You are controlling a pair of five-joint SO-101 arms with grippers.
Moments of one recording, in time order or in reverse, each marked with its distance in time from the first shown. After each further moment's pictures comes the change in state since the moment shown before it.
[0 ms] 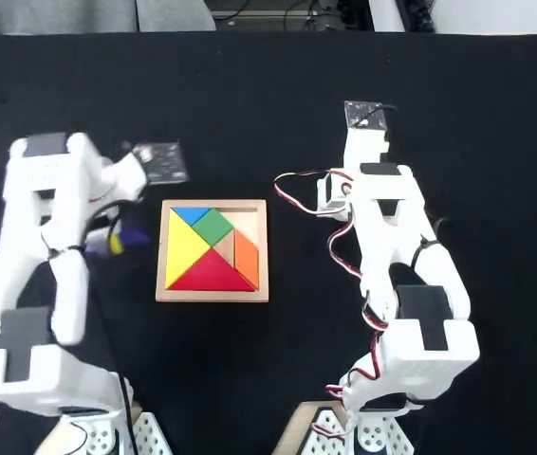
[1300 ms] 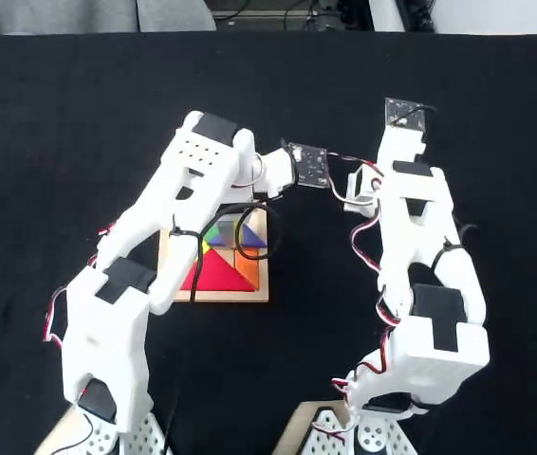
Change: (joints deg) left arm 30.2 26.5 -30.3 3.2 16.8; right arm 7.6 0.0 -1.2 0.0 -0.2
